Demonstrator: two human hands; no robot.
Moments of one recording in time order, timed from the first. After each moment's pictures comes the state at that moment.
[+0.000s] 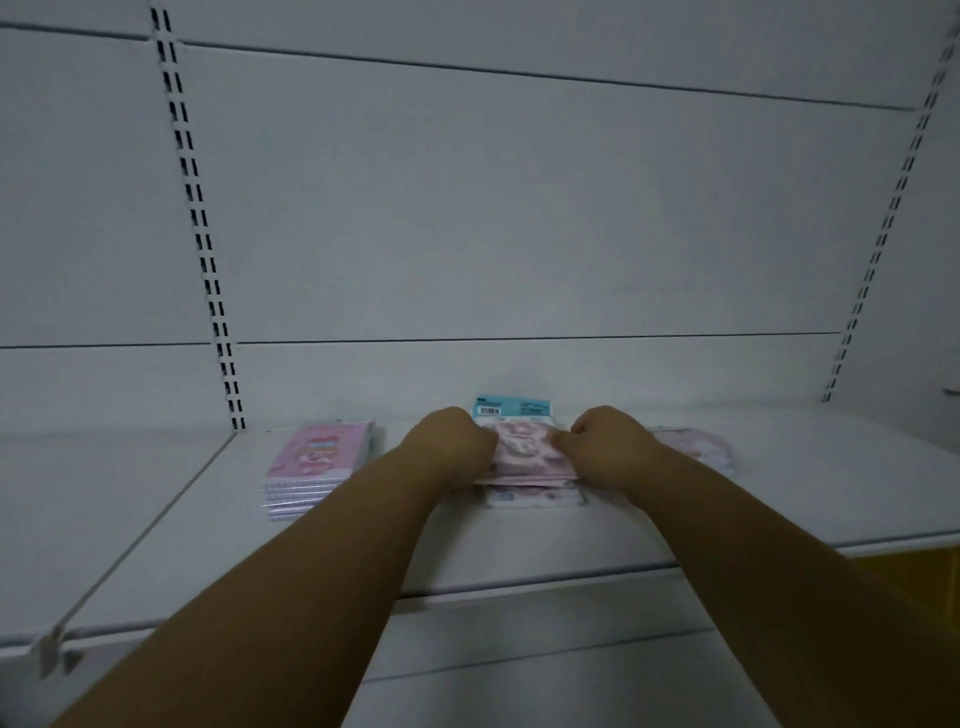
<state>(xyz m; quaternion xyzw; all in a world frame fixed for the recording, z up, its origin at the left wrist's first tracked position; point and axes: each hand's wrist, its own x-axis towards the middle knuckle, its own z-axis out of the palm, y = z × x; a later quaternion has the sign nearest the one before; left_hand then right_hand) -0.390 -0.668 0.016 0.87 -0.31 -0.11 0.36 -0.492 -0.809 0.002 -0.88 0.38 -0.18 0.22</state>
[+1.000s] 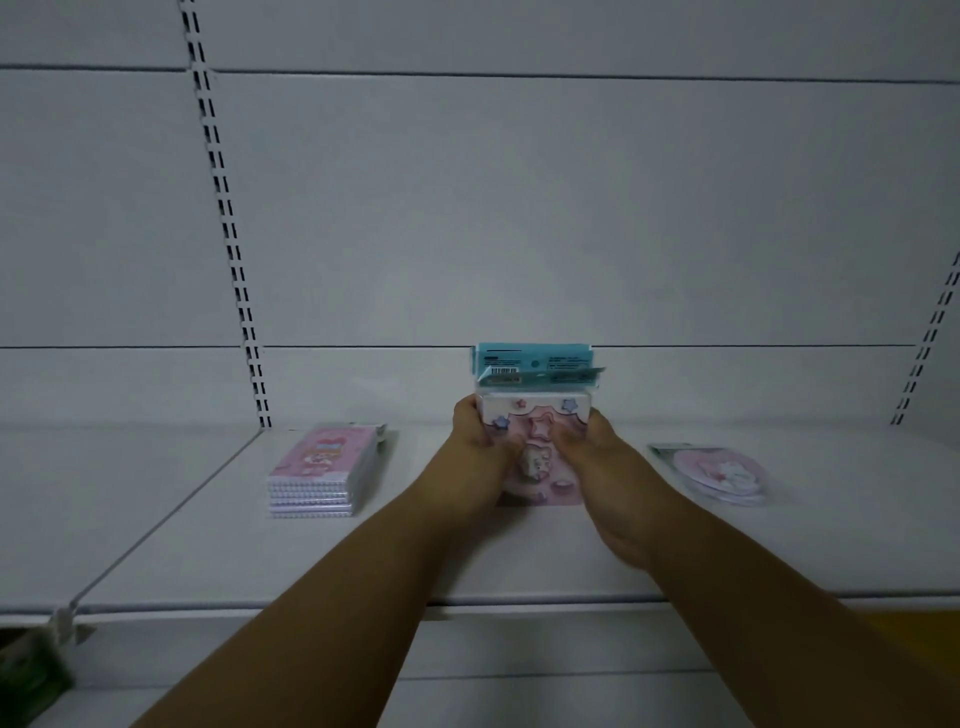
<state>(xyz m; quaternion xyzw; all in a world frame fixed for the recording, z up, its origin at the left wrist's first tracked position) -0.408 -0.679 -0.016 0.64 -0.35 -0.17 0.66 -0.503 -0.798 -0.014 -0.68 0.14 -0.25 0.67</state>
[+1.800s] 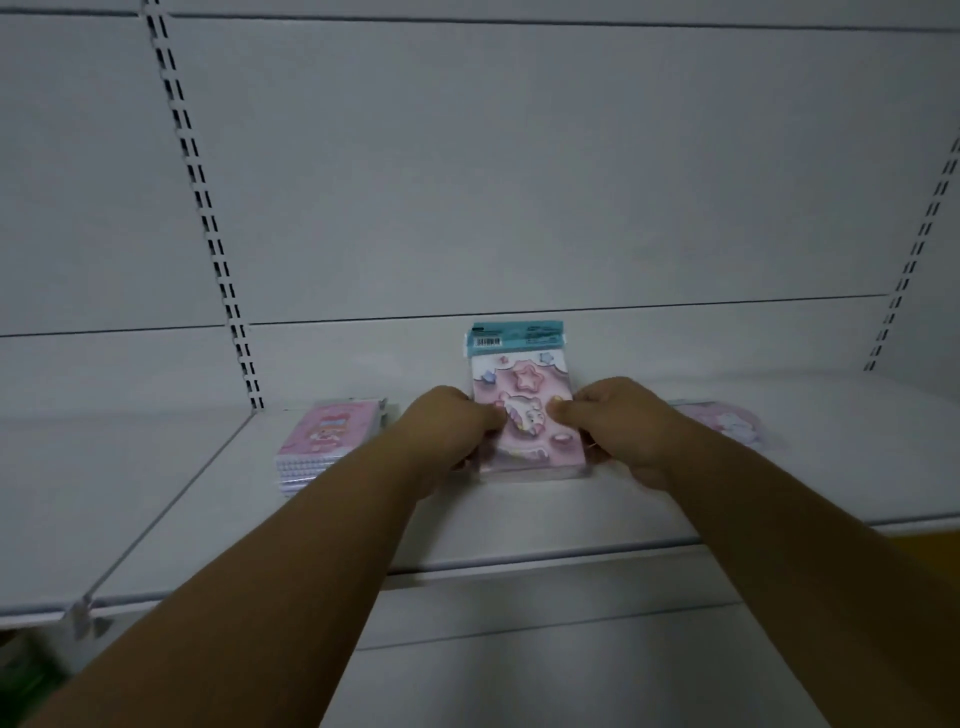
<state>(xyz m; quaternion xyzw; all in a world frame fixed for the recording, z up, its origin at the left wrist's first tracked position) -0.380 -0.660 0.002 0.81 -0.25 -0.17 0.50 -0.502 -0.806 0.001 -0.78 0.25 -0.19 0.54</state>
